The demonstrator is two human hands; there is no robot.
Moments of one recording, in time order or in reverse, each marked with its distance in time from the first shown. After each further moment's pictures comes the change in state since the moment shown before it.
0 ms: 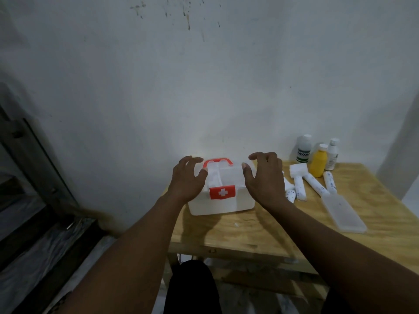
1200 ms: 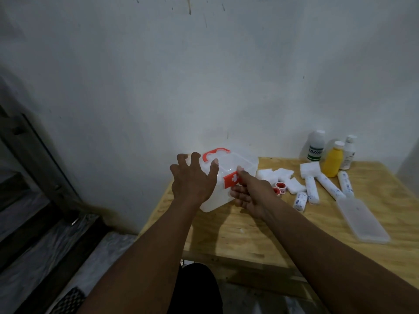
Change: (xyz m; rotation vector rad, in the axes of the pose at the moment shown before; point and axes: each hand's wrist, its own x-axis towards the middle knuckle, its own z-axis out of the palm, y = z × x) left_hand 0.008 0.015 0.024 0.337 0.240 -0.125; right_hand 0.002 -0.008 0.037 0.986 -0.533 0.940
